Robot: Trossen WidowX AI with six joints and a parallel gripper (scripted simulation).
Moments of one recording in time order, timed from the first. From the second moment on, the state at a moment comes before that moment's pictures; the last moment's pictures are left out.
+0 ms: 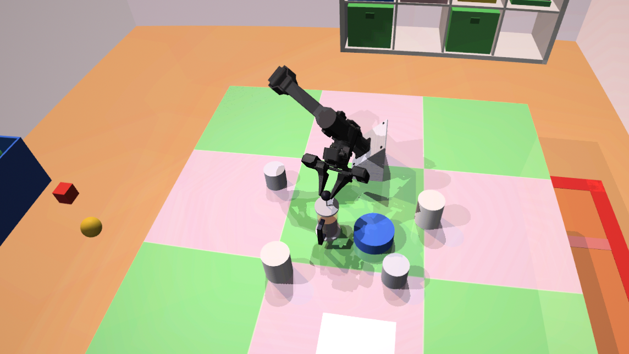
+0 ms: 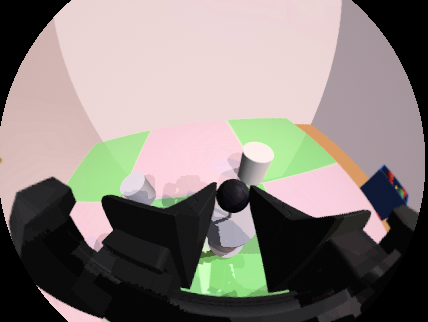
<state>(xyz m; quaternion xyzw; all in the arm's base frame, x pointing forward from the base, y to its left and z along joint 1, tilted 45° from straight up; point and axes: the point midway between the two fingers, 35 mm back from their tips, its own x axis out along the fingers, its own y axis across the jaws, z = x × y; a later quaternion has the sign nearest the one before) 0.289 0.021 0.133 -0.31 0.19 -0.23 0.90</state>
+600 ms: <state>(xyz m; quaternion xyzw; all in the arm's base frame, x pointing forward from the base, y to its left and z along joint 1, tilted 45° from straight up) 0.293 0.010 0.122 -0.32 0.19 -0.23 0.90</state>
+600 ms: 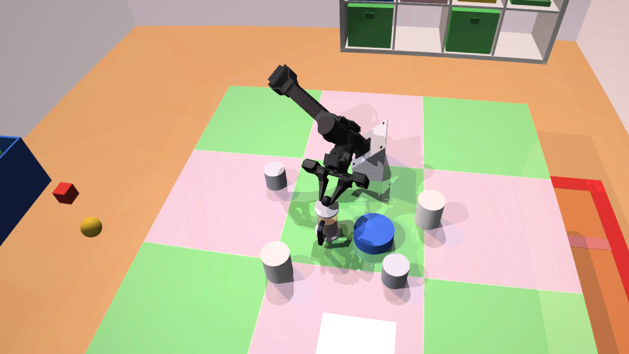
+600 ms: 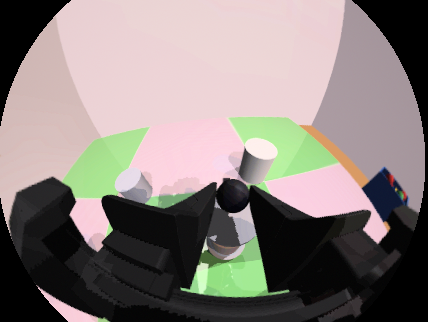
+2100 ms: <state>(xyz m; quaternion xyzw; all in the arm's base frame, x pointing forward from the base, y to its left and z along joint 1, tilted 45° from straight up) 0.298 0.020 0.125 -0.33 0.19 -0.22 0.90</state>
